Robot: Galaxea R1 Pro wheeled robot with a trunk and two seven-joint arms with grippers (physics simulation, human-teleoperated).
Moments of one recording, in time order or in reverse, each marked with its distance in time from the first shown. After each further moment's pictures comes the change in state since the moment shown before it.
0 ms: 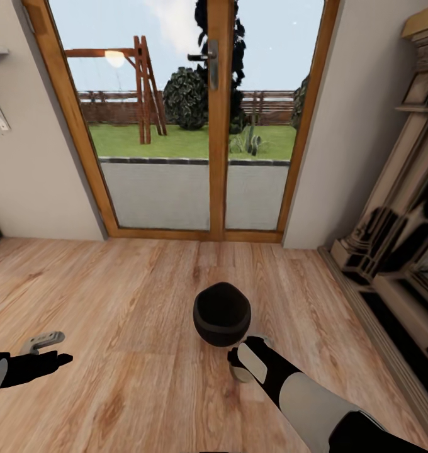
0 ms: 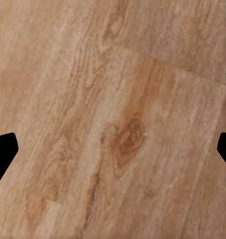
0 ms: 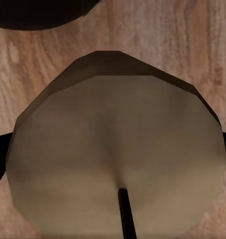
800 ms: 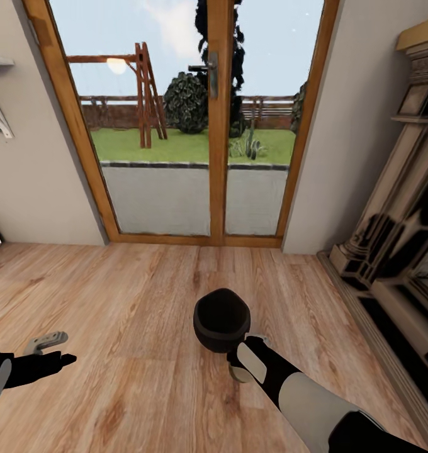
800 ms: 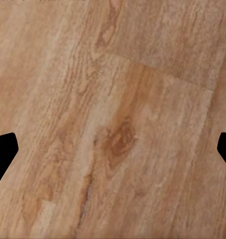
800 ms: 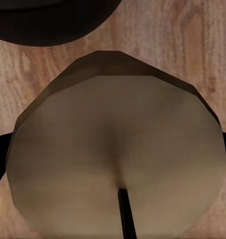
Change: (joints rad) left arm 0.000 -0.016 -0.003 0.000 0.001 0.000 0.000; right arm 0.000 0.002 -0.001 0.000 0.000 0.001 0.001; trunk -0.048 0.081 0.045
